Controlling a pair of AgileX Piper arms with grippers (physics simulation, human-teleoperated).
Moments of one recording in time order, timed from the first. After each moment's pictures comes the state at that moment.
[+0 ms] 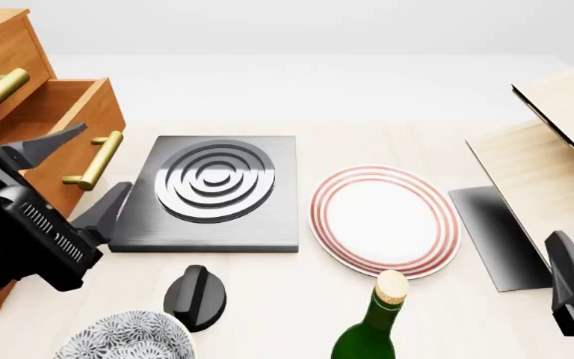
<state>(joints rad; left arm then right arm) -0.37 0.78 -0.24 -0.47 1.18 0.00 0.02 0.00 -0.01 -0.01</state>
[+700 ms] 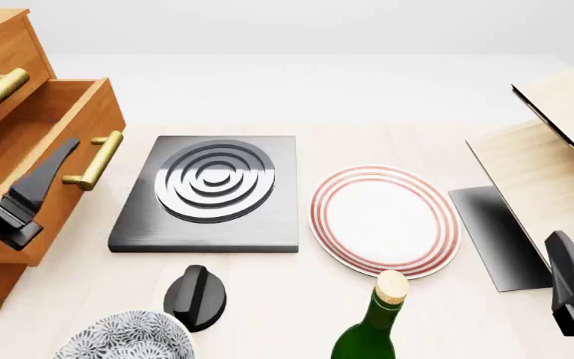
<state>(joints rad) -0.37 0.51 -0.46 -0.03 0.84 0.00 0.02 0.00 -0.01 -0.01</state>
